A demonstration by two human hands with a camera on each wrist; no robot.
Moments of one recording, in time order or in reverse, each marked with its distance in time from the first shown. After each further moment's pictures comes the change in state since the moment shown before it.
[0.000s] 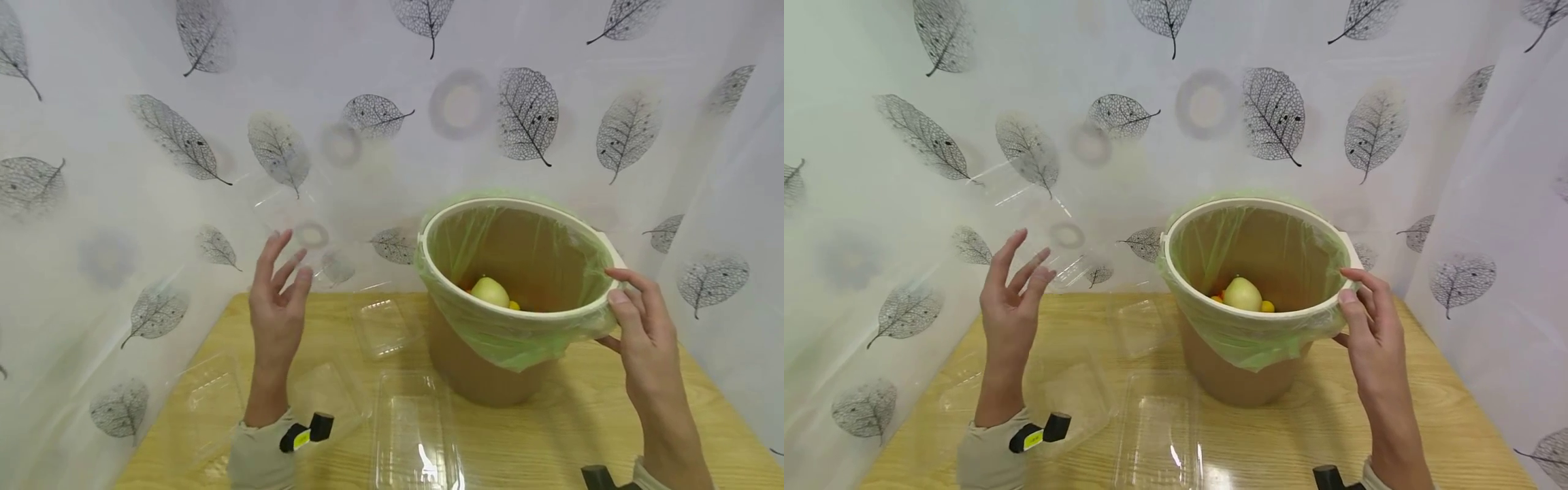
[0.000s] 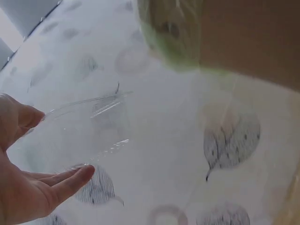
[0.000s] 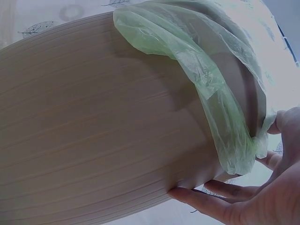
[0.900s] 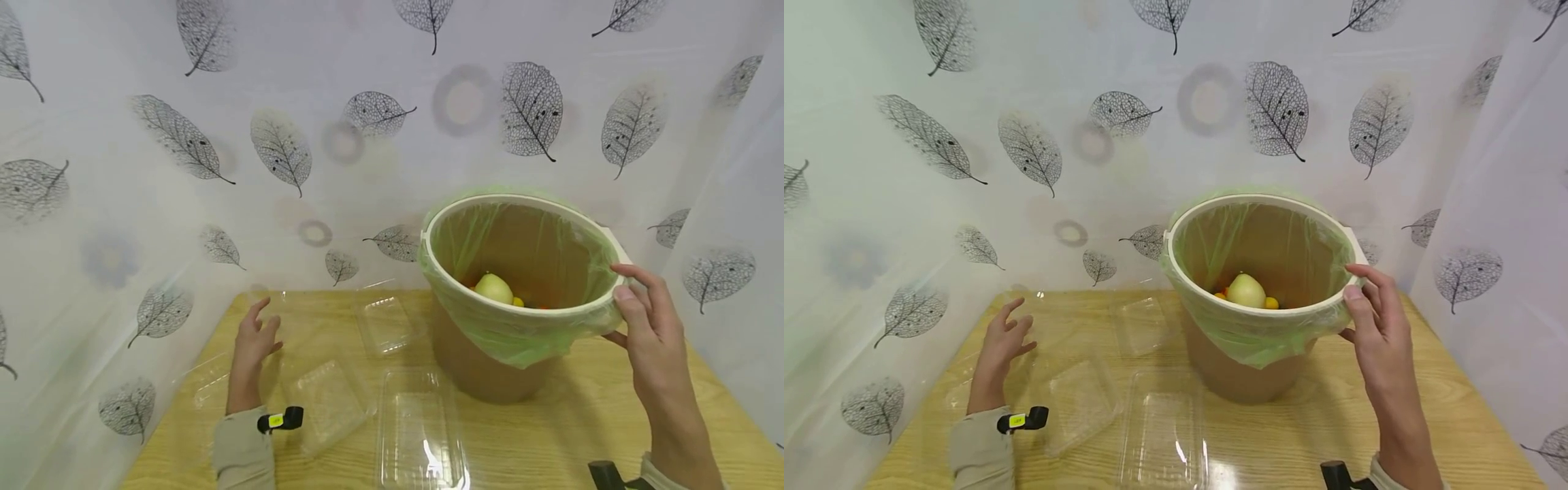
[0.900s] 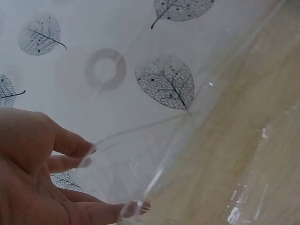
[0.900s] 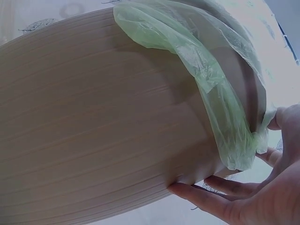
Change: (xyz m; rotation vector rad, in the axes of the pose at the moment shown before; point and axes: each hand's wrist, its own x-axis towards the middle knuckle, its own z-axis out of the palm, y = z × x) left_hand -0.022 -0.131 -0.105 0.320 -0.129 -0.821; right_hand 0.002 -0.001 -0.001 -0.003 -0.012 -0.008
